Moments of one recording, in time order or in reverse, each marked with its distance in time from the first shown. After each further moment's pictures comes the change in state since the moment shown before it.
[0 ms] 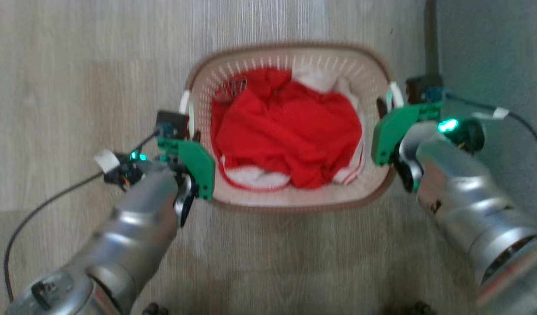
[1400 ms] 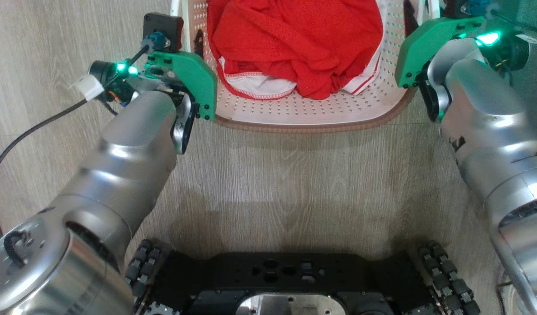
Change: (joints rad) left arm -0.252 0.000 0.066 -0.049 0.052 0.056 -0.042; right arm -0.207 -0.016 -0.411 -0.007 -0.429 0.000 -0.017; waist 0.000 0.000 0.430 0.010
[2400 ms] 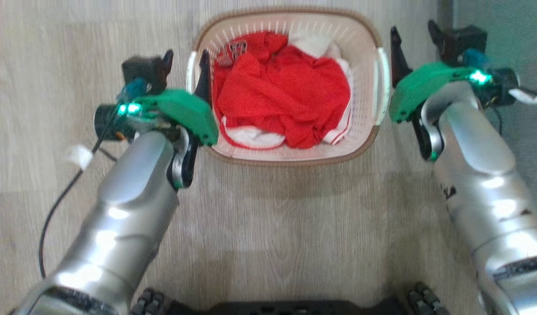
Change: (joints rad) left arm 0.311 0.032 0.502 -0.377 0.321 0.002 0.000; right arm 0.296 0.006 -0.286 -0.379 -0.260 0.000 0.000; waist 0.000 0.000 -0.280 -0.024
